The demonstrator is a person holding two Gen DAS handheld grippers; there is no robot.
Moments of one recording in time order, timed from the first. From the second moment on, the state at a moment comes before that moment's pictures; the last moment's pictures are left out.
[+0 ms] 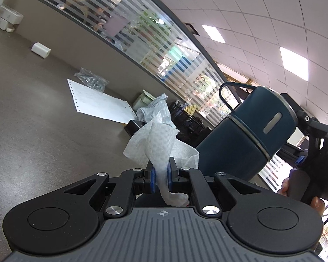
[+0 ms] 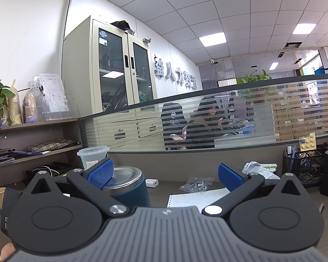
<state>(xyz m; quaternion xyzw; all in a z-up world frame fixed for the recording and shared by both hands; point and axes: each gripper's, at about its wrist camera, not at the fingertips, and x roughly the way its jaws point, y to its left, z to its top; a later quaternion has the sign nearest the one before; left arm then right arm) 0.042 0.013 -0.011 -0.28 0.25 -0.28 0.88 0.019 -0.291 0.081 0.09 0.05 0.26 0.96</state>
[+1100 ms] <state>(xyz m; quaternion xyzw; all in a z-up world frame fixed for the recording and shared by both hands) 0.044 0.006 -0.020 -0.24 0.26 -0.27 0.89 0.018 -0.290 0.085 0.09 0.05 0.26 0.96</state>
